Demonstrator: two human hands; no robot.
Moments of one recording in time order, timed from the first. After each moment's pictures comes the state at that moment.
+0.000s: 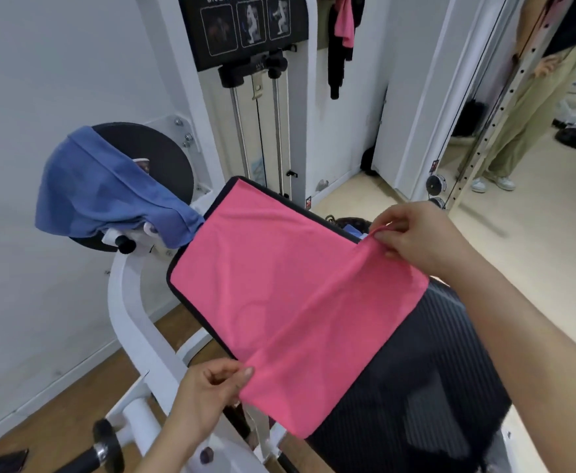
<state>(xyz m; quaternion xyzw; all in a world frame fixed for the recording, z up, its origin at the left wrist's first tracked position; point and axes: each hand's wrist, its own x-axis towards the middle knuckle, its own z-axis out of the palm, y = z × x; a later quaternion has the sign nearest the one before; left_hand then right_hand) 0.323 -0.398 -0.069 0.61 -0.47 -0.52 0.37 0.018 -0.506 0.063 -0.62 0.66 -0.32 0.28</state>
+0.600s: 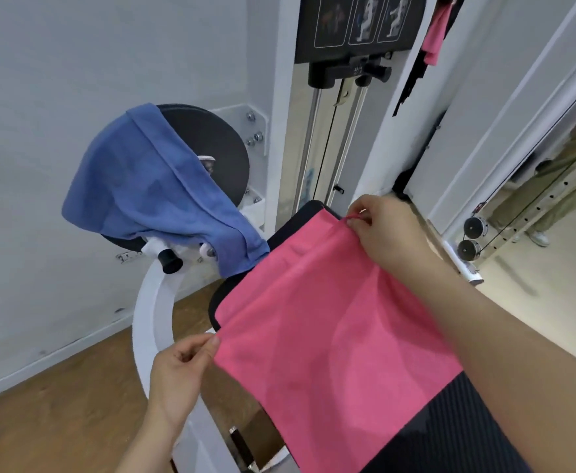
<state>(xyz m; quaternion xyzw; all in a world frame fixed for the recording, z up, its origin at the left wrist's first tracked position) 0.455 -0.540 -0.118 0.67 -0.33 -0.43 0.51 0.202 -0.695 0.040 -0.75 0.62 -0.24 0.08</state>
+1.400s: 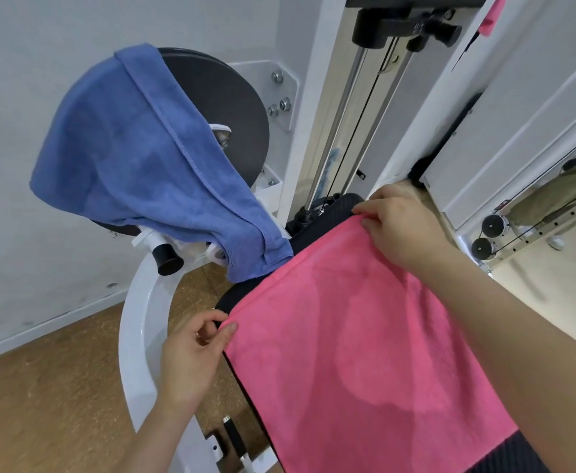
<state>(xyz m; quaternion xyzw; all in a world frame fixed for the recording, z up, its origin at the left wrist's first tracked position) 0.470 -0.615 -0.175 0.71 -0.42 -0.31 0.48 0.224 -0.782 -0.019 -0.82 0.56 -0.10 0.02</state>
